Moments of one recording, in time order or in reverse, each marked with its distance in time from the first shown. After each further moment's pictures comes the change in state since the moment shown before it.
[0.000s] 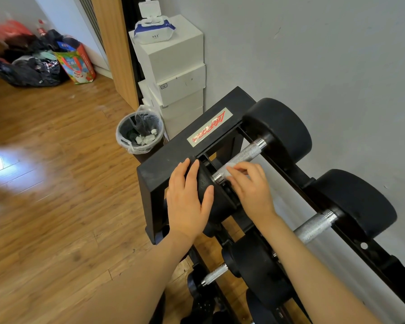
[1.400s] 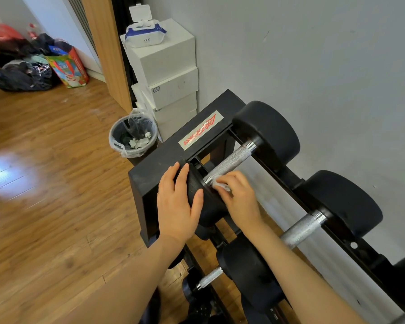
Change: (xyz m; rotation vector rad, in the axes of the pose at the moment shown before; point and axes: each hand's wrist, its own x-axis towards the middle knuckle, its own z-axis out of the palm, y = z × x) left_hand 0.000 0.001 -0.001 0.007 0.003 0.006; right_hand -0.009 -0.013 -0.001 0.259 -0.071 0.170
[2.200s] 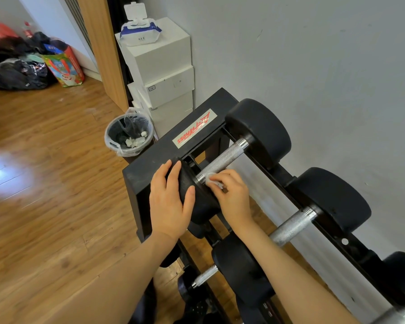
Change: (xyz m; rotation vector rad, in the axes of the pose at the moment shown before) left_hand -0.001 0.001 0.001 -0.013 0.010 -0.013; right_hand -0.001 -0.006 0.001 0.123 0.096 0.090
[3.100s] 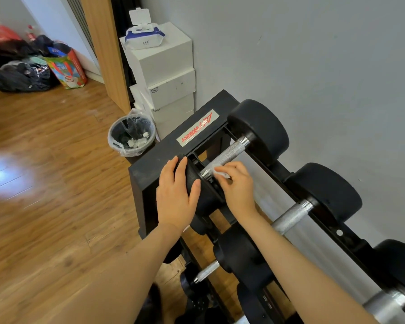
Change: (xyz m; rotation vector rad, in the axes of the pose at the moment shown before) left_hand 0.000 0.005 -0.008 0.062 -0.069 -0.018; right_hand 0.006 -0.017 -0.009 -0.097 0.001 0.105
